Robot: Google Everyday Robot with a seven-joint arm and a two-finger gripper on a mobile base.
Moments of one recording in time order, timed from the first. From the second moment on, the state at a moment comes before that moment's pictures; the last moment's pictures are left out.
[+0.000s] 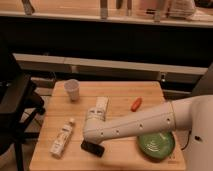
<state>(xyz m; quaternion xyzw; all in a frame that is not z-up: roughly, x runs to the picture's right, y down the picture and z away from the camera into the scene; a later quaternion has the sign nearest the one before) -0.047 0.276 0.763 -0.23 -0.15 -0.44 0.86</state>
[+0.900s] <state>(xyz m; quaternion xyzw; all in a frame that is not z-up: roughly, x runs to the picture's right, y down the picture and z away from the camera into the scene) -0.025 0.320 0.740 -0.28 -0.15 -0.43 0.85</state>
